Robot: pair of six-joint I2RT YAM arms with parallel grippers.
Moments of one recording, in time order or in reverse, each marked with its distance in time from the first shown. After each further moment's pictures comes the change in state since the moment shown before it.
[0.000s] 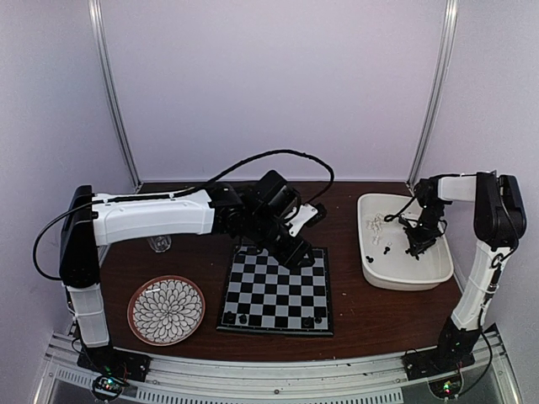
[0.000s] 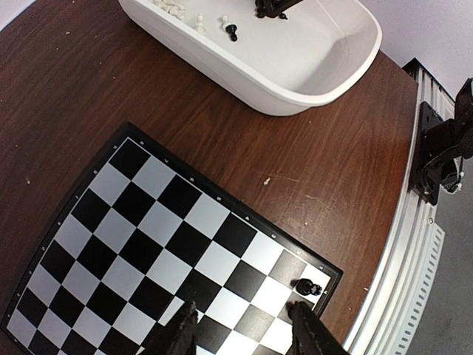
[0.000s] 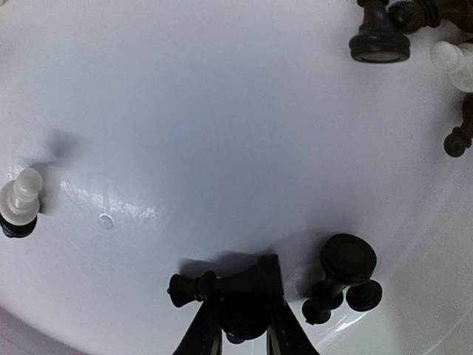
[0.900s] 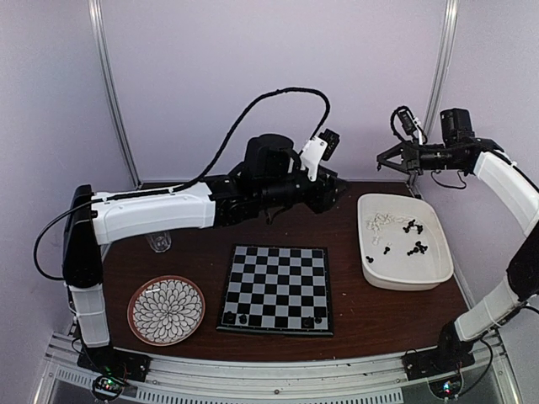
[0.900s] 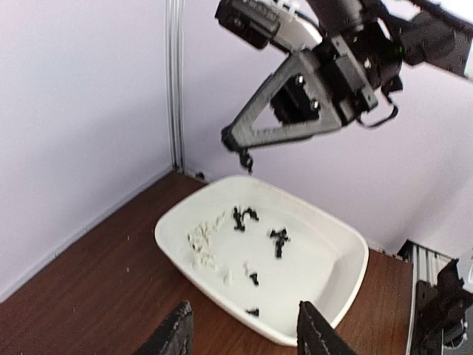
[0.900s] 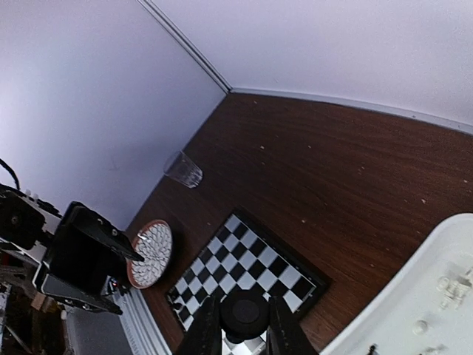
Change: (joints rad) left arm 0.000 0.010 0.063 0.598 -0.155 0.072; right arm 0.118 -0.484 0.150 0.250 -1.003 0.431
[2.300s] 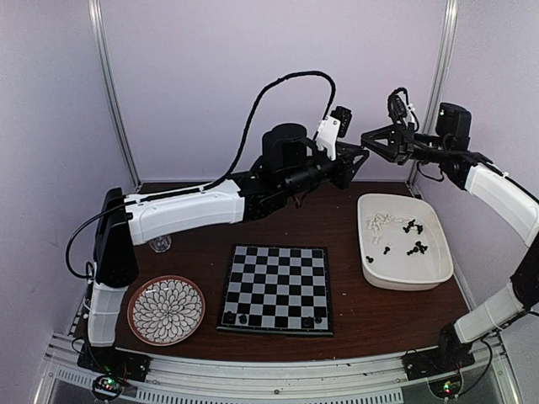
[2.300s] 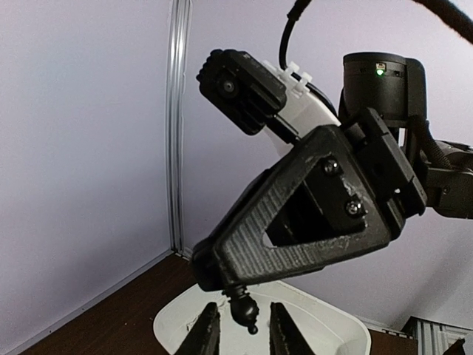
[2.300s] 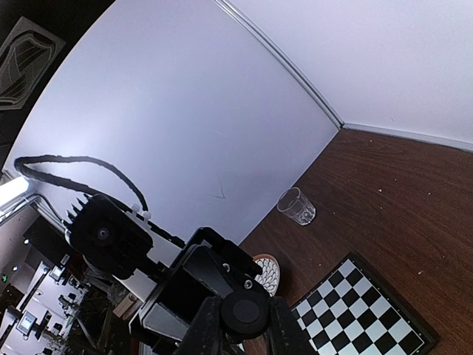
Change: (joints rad) left arm 0.000 0.217 0.297 0.240 -0.010 -0.004; right arm 0.122 -0.055 -0.160 0.678 -0.203 0.606
